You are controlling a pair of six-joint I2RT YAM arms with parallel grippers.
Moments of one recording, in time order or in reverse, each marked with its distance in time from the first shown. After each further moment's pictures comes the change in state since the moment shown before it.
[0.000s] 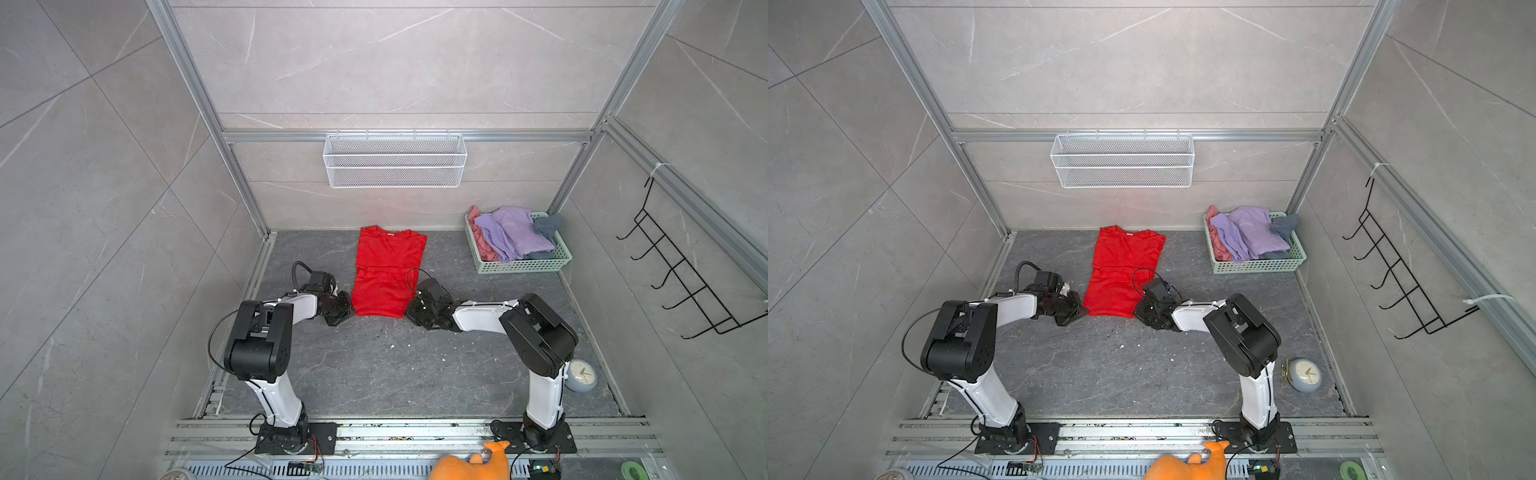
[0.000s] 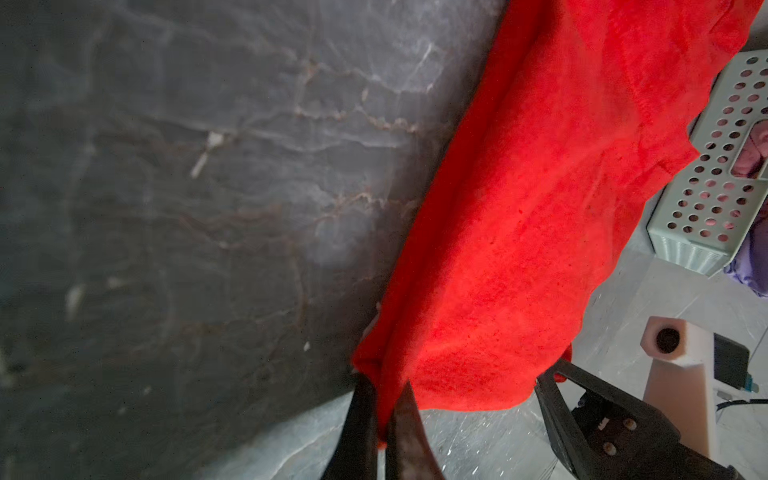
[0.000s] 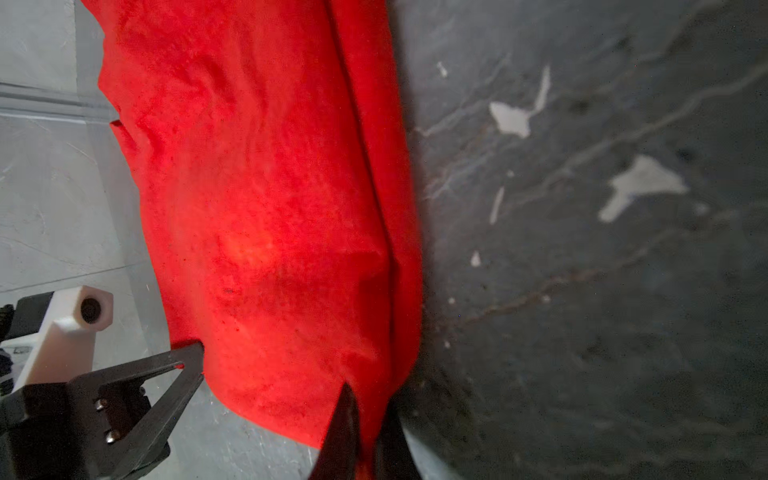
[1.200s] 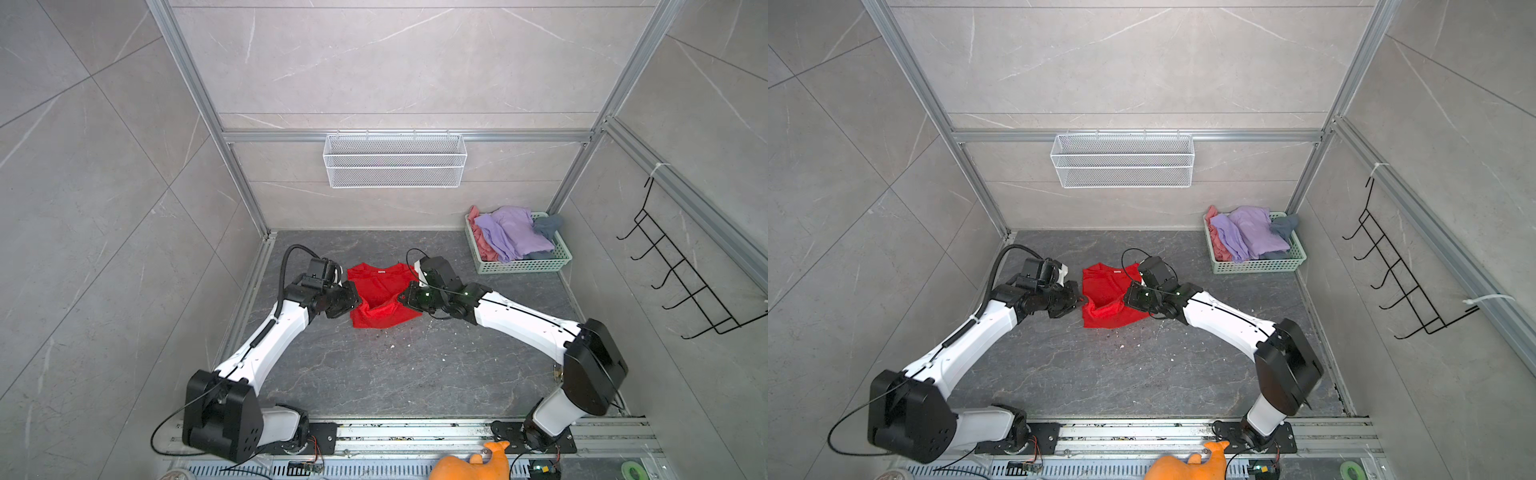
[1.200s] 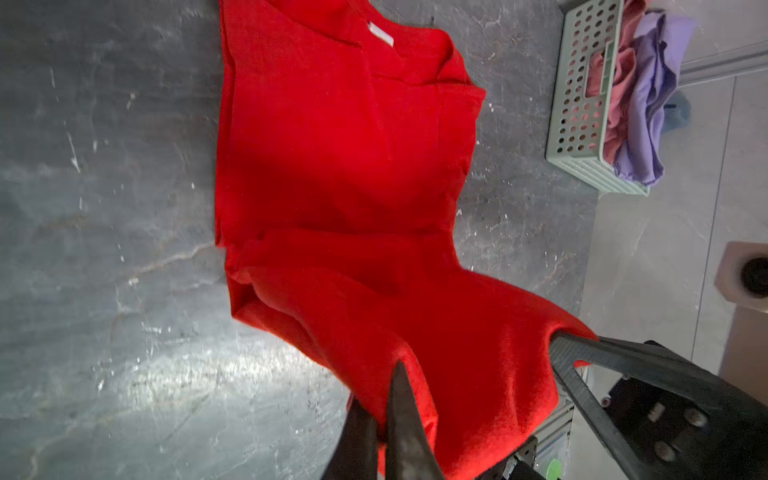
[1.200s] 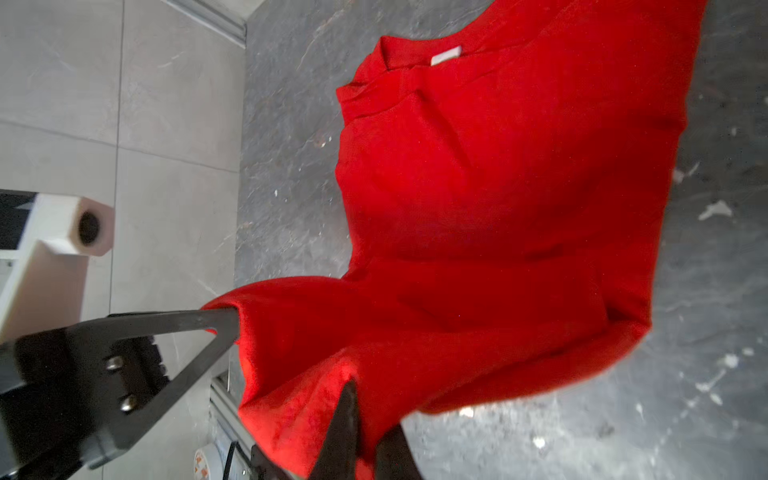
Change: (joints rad) left arm -0.138 -0.373 0.179 -0.363 -0.133 0.029; right arm 0.042 -0.253 0.203 -0.331 -0.054 -0.226
